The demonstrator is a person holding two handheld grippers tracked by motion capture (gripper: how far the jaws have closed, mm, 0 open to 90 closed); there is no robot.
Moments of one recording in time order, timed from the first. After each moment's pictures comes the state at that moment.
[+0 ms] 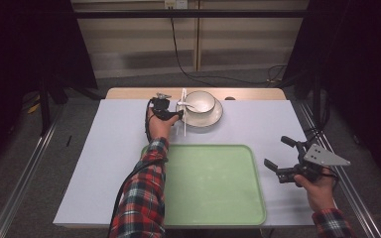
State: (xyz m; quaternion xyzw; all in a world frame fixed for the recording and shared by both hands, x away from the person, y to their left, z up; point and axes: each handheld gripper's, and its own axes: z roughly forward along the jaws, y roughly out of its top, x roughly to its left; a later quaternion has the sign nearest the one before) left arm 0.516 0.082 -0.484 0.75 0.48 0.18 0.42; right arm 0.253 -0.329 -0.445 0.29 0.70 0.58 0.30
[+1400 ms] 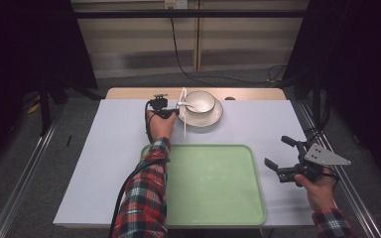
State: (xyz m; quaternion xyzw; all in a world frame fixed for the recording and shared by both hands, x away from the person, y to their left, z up) left arm 0.509 0.081 -0.476 0.69 0.56 0.11 0.44; right arm 0.254 -0.330 -0.445 0.29 0.70 0.59 0.30
